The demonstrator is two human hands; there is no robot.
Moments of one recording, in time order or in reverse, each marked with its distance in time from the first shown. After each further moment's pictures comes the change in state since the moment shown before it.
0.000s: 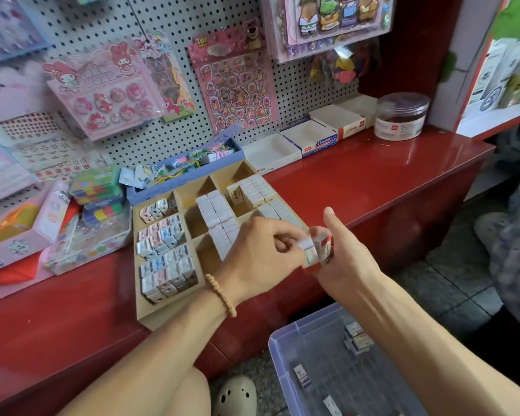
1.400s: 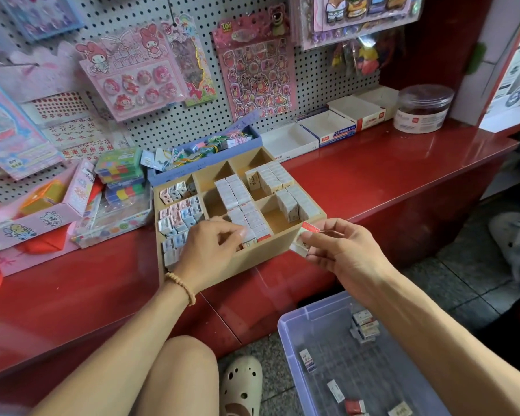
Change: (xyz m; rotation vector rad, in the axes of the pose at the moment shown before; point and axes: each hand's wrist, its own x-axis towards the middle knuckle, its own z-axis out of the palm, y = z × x) left_hand -0.033 -0.089 -0.049 0.064 0.216 -0.166; right_hand -0.034 0.012 0.000 -0.401 -0.182 -0.178
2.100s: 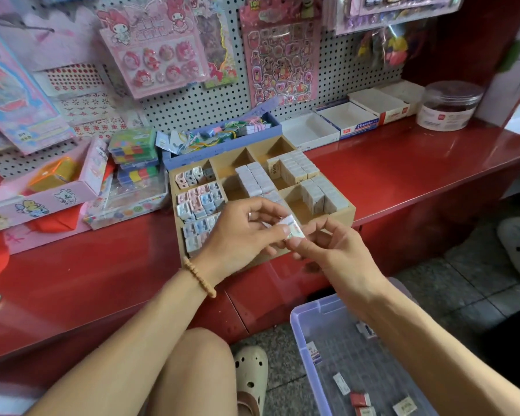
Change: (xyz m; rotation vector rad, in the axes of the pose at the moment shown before) left_hand -0.011 0.031 -0.019 -0.472 -0.217 -0.085; right_hand -0.009 0.026 0.051 -0.187 -0.089 -0.127
